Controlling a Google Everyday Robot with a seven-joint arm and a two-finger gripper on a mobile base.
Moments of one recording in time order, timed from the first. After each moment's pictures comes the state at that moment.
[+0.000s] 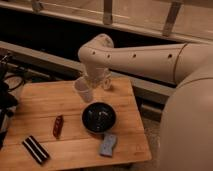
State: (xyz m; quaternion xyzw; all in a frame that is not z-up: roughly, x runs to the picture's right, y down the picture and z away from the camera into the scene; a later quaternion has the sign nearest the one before) arm -0.057 -0.006 0.715 -0.21 0.10 0.69 0.69
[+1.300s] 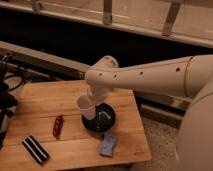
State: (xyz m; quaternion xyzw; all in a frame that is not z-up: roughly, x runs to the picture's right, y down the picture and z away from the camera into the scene) arm -0.051 0.071 0.719 -0.24 0.11 0.68 0.69
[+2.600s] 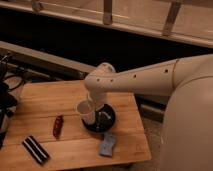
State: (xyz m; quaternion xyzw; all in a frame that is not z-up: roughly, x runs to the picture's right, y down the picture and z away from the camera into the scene) arm -0.054 0.101 0.748 -0.25 0.14 0.67 0.69
